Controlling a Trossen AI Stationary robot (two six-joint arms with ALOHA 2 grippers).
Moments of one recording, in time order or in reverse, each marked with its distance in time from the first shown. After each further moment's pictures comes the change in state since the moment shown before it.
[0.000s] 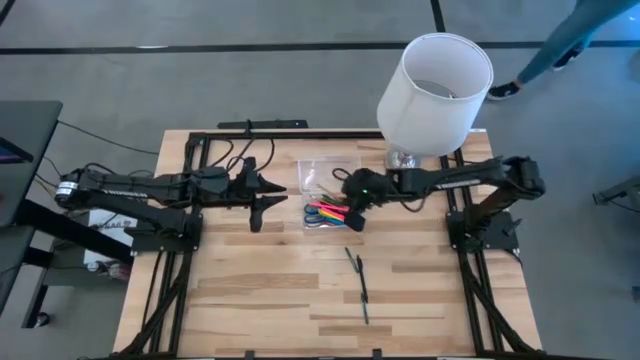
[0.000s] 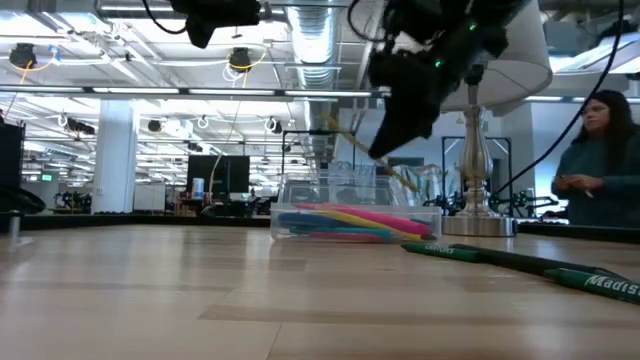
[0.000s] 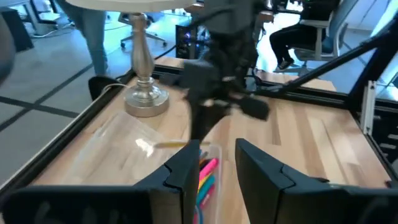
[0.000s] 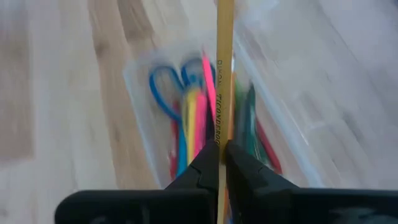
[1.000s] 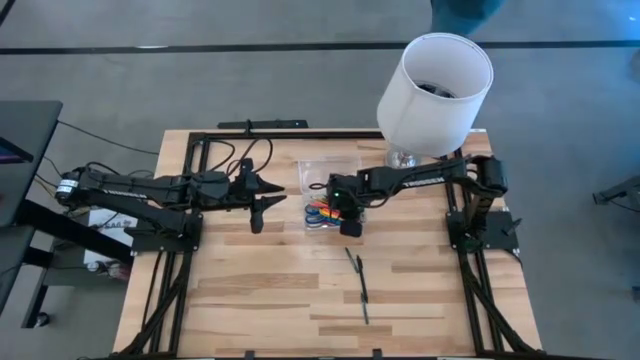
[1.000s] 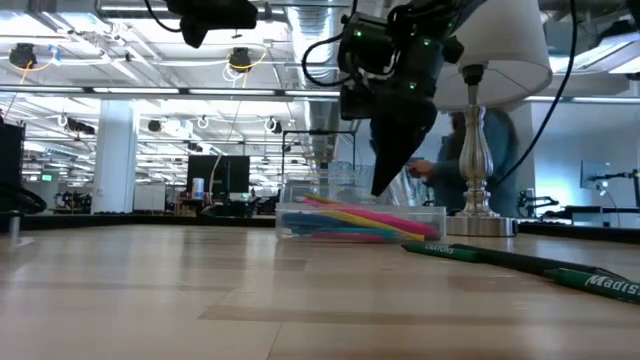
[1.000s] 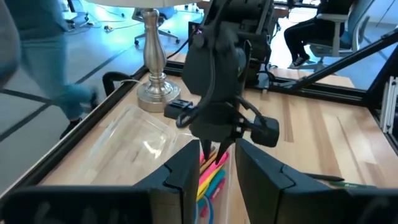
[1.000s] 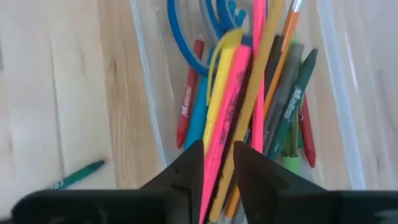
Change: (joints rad) left arm -0.043 0.000 0.000 -0.027 -0.100 -0.008; right arm -0.020 0.287 0.280 -0.338 -0.113 -0.212
